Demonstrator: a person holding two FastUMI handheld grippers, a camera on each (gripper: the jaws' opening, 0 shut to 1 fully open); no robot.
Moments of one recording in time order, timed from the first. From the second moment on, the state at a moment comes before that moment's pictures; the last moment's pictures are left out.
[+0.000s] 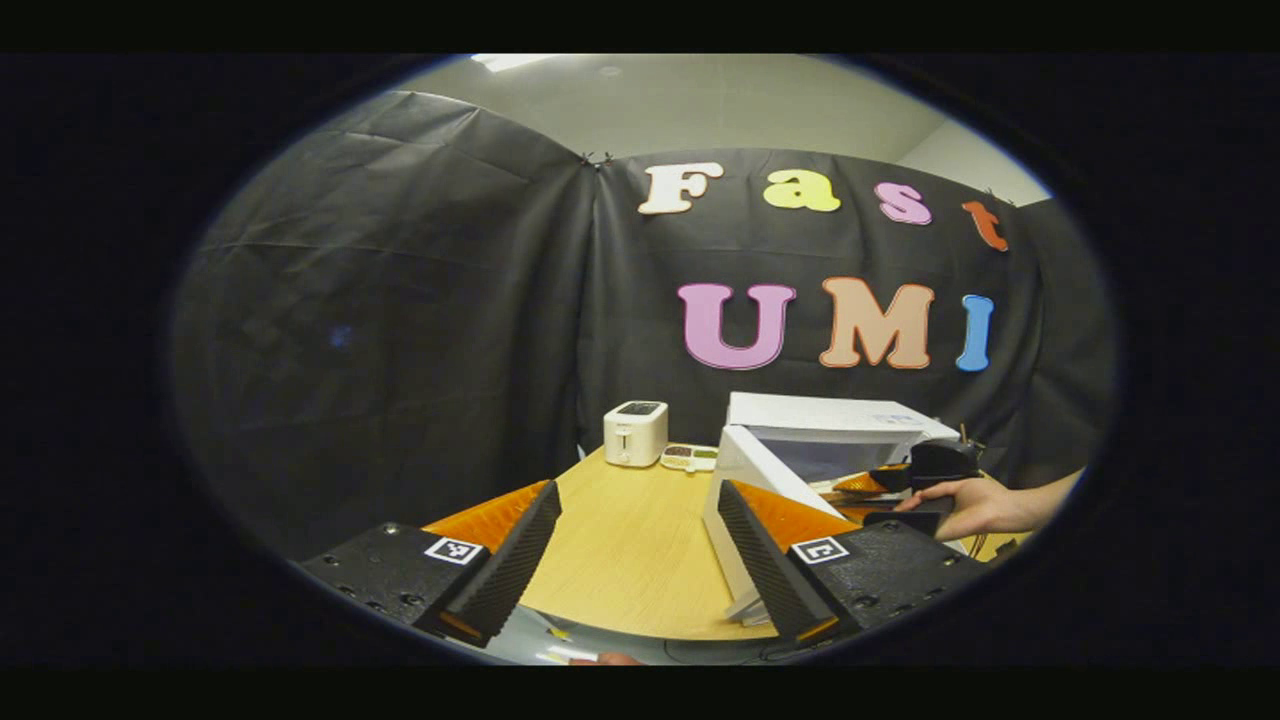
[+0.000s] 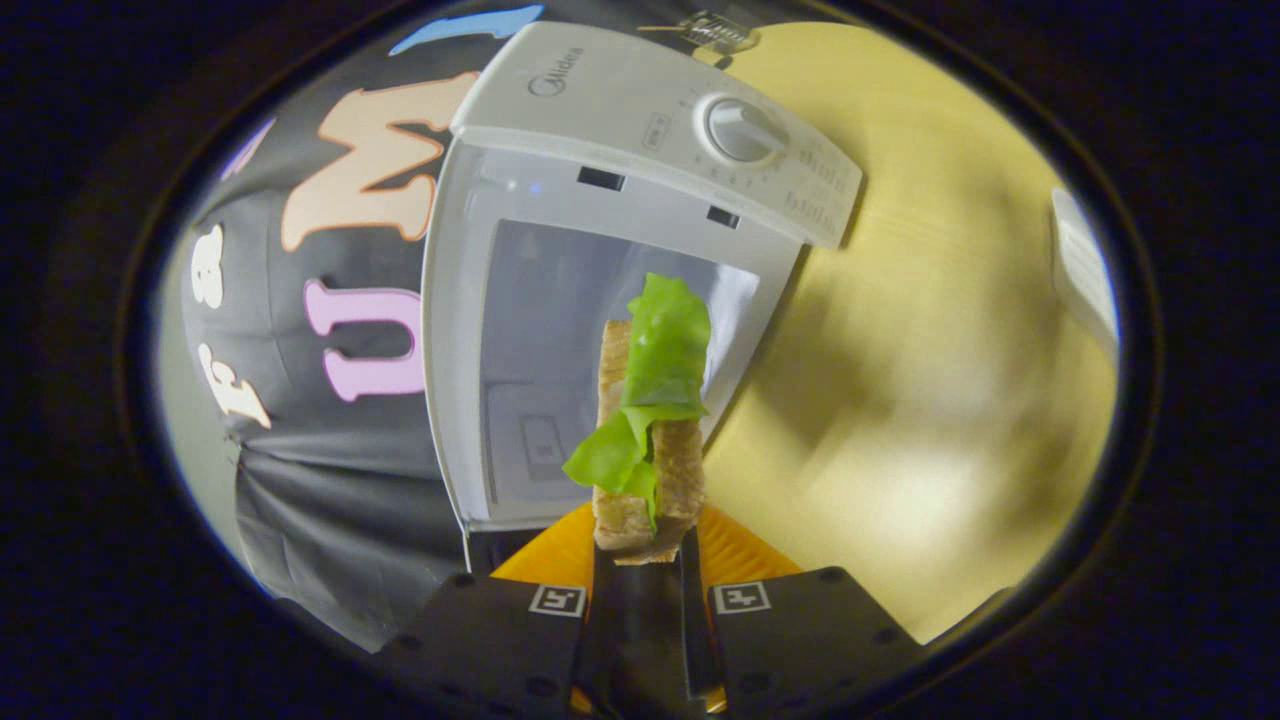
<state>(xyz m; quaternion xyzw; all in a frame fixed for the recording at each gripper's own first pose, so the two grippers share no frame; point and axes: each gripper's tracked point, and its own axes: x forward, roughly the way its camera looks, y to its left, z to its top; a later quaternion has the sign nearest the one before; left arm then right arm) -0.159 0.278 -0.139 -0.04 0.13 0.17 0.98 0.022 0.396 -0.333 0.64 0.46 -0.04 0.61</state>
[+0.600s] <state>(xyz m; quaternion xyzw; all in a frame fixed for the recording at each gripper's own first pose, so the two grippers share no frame) -0.212 0.302 -0.174 -0.07 0.19 0.23 0.95 0.076 0.444 -0.366 0.68 0.42 -0.09 0.60</state>
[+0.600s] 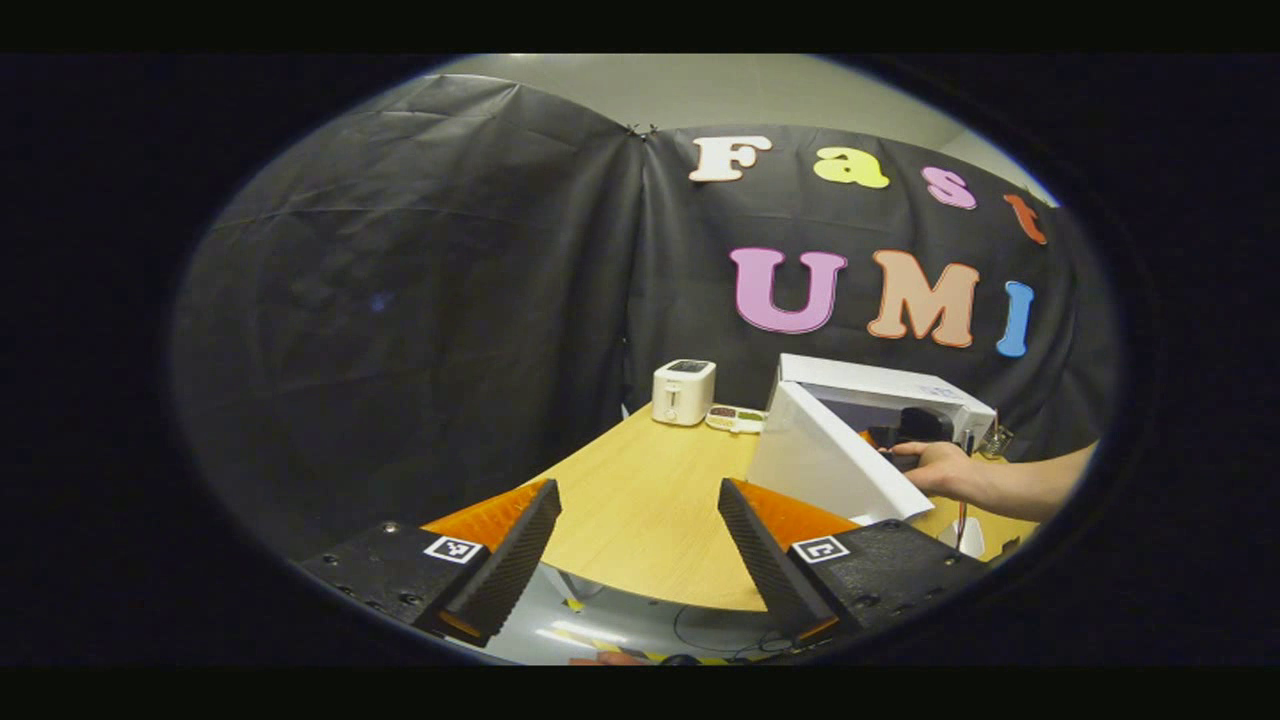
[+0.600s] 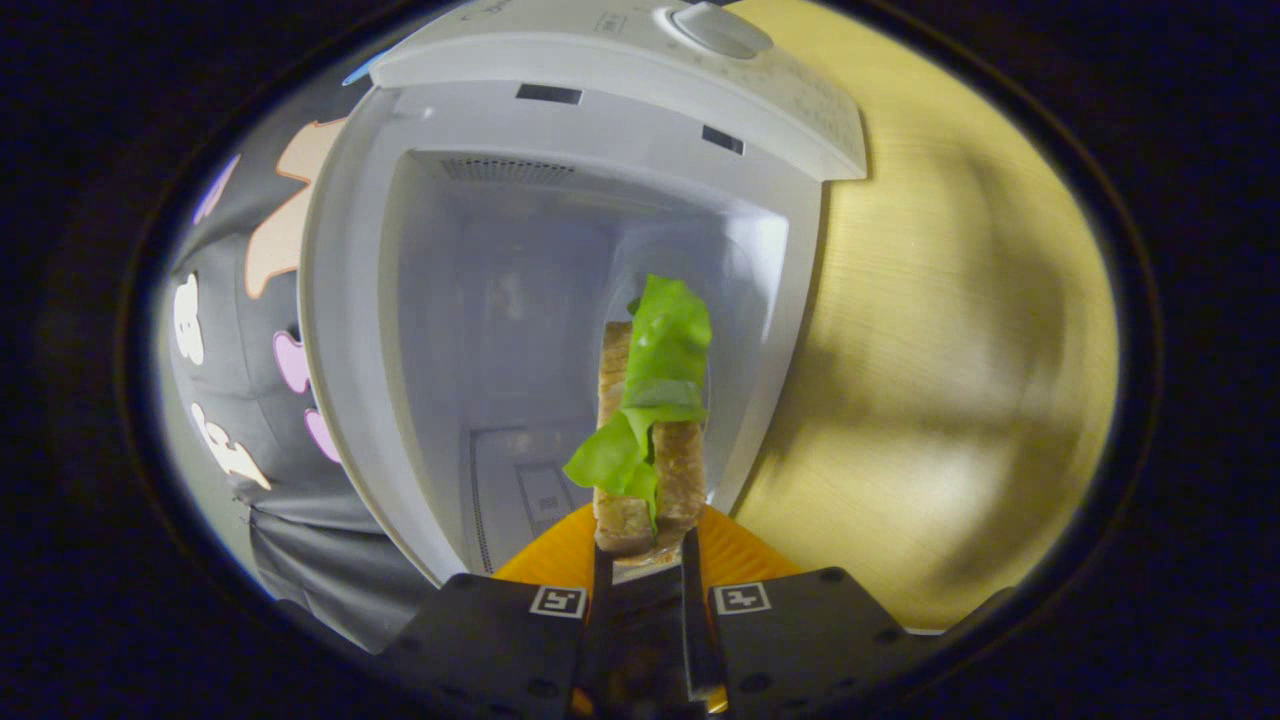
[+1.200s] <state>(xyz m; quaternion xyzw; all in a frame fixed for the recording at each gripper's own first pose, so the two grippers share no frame) -0.224 0.298 -0.181 -0.08 0.20 0.24 0.95 0.119 0.453 -0.384 0.70 0.39 -0.14 0.58</state>
